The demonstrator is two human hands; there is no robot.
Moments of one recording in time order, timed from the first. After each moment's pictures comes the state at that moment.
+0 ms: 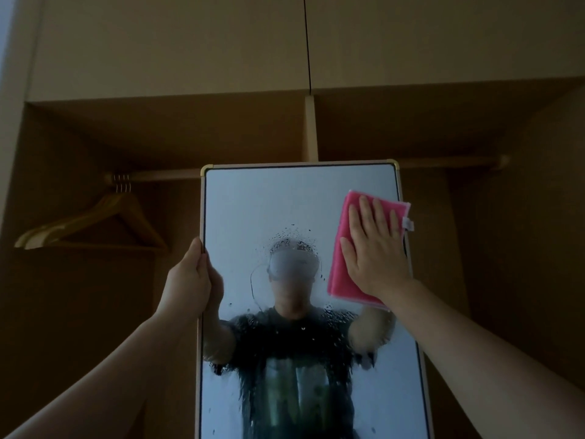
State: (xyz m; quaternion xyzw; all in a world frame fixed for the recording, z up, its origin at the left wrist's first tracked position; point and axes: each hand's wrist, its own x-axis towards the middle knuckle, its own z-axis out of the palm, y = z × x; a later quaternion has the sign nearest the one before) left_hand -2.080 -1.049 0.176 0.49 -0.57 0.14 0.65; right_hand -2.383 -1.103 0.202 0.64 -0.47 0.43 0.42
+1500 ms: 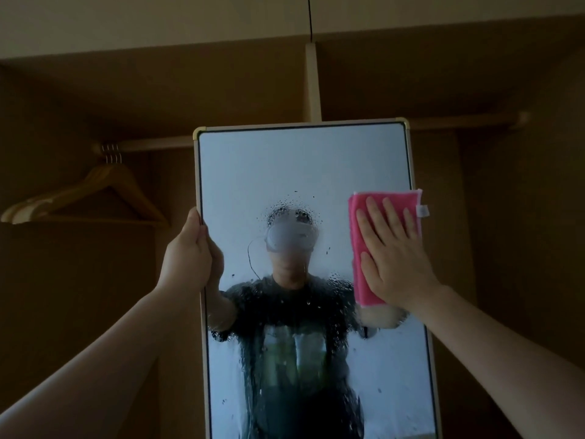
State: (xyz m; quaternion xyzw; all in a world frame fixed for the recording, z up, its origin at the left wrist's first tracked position) left_hand -2.077 -1.057 0.169 0.48 -0.58 0.16 0.64; right_hand -2.405 -1.121 0.142 0.69 -0.43 0.38 0.45
